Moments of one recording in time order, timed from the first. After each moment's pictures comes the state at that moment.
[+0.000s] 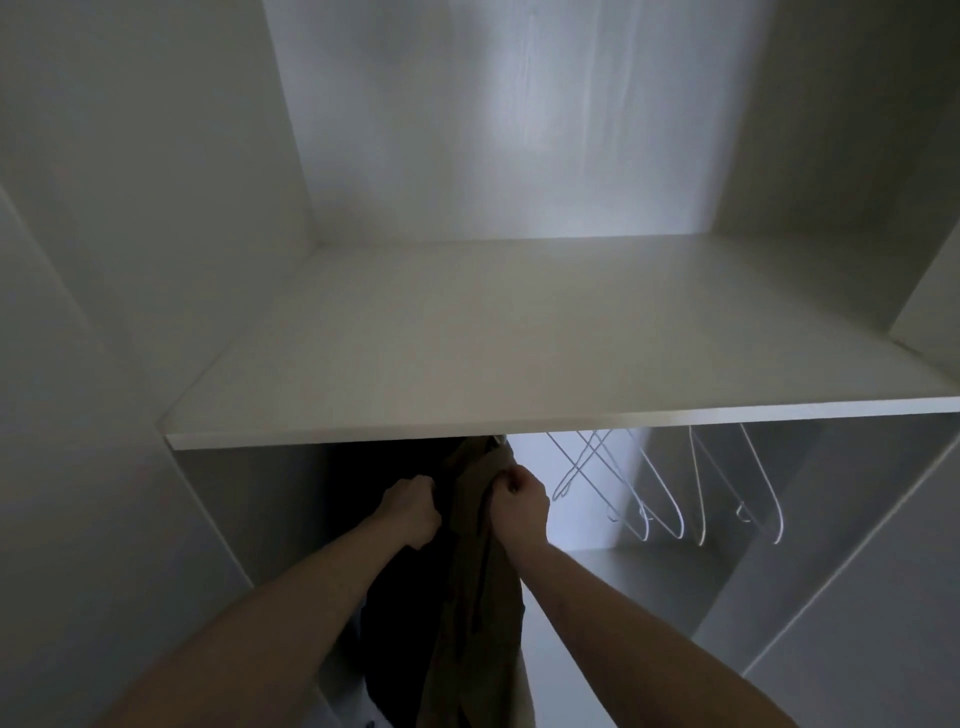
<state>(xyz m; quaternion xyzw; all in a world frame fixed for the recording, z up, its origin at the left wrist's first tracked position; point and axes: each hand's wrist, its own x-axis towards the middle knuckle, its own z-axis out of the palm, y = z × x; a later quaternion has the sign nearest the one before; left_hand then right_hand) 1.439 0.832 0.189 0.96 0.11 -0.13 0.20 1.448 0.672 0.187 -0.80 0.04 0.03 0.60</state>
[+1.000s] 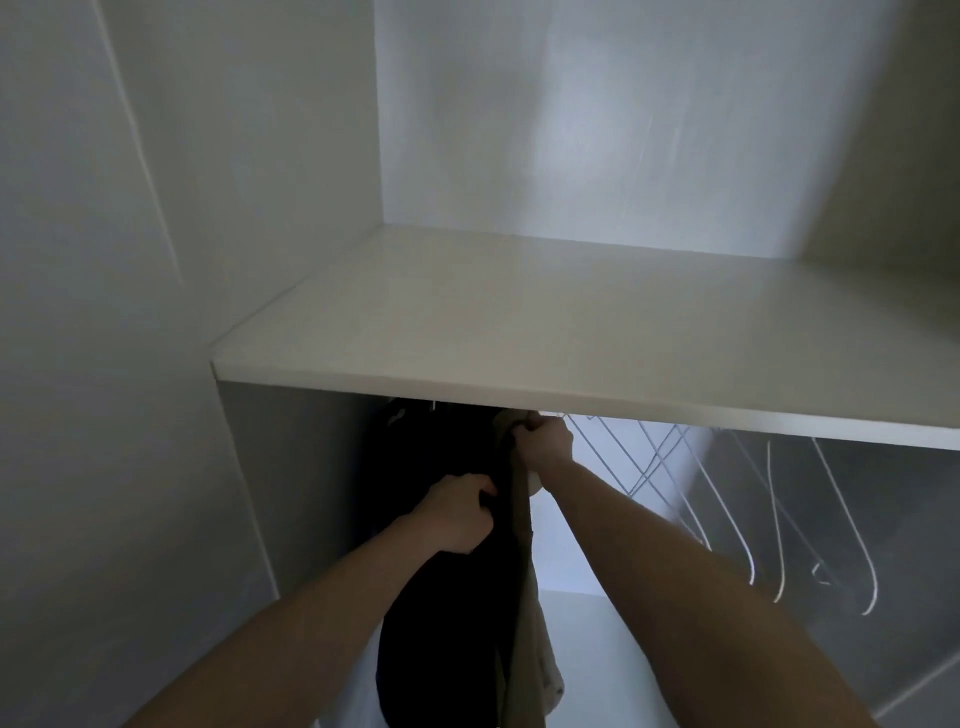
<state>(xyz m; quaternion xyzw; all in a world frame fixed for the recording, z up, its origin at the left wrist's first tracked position) 1.446 0.845 0.150 0.93 0.05 -0.05 0.35 1.554 0.722 0.190 -0.88 -0.02 0.06 0.46</state>
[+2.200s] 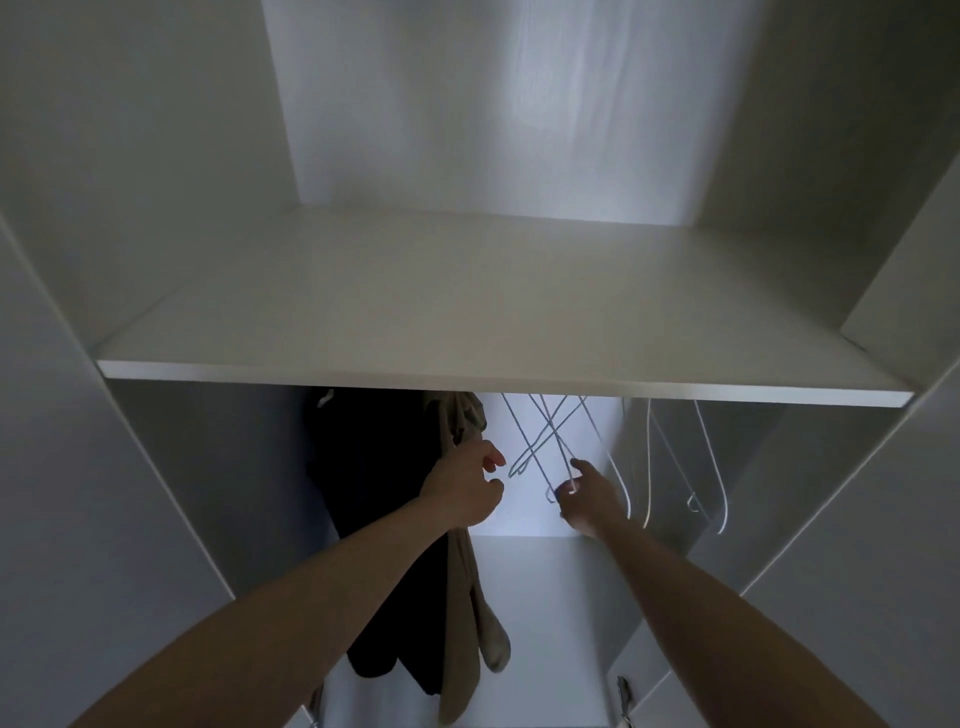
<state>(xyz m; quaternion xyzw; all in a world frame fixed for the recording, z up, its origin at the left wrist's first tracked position) 1.442 0.705 0.178 0.91 0.04 0.01 0.41 1.505 0.503 0.145 -0.91 0.01 0.10 0.40</state>
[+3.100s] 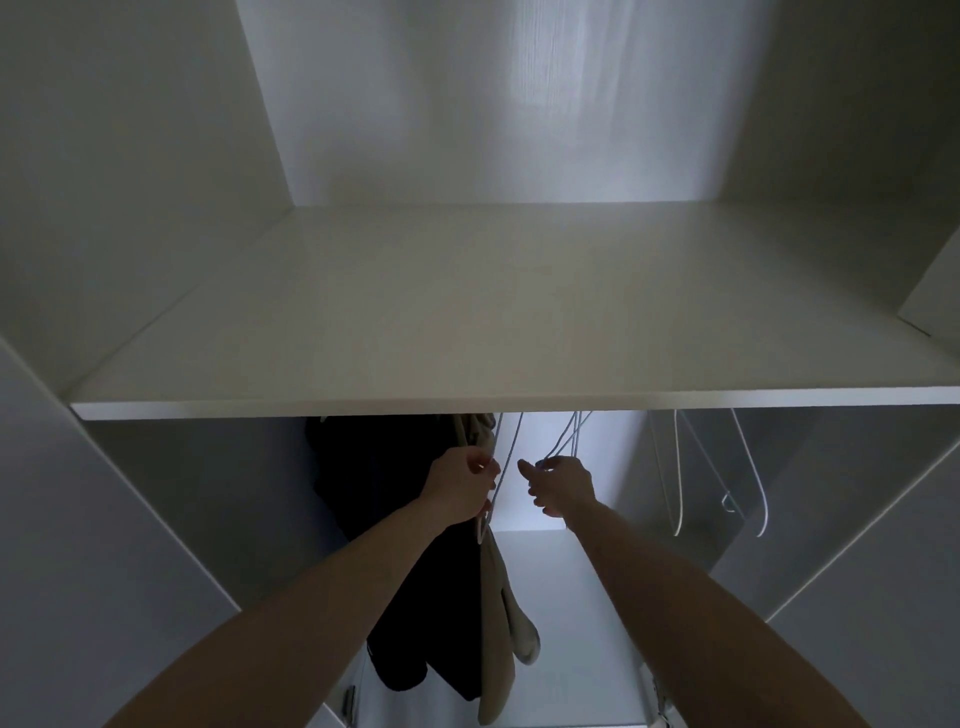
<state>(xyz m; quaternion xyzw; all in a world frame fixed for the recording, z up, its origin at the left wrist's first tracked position) 1.468 0.722 0.179 0.84 0.17 -0.02 0.51 1.533 0.569 0.145 -0.84 0.09 0.16 0.51</state>
